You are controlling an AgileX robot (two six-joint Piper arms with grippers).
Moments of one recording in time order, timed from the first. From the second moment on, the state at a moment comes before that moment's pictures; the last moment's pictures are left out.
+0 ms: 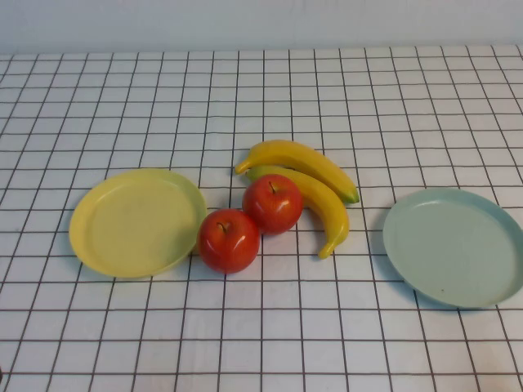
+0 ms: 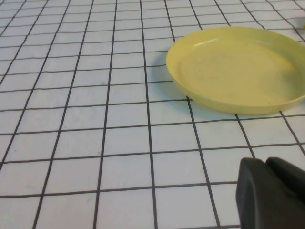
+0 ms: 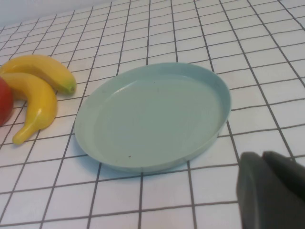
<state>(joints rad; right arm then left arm) 0.01 -0.02 0.03 0.25 0.36 0.00 -0.07 -0.01 0.03 -0.03 0.37 0.07</state>
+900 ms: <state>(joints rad) 0.01 -0.02 0.03 0.25 0.36 0.00 -0.08 -0.01 0.03 -0.03 0.37 0.07</state>
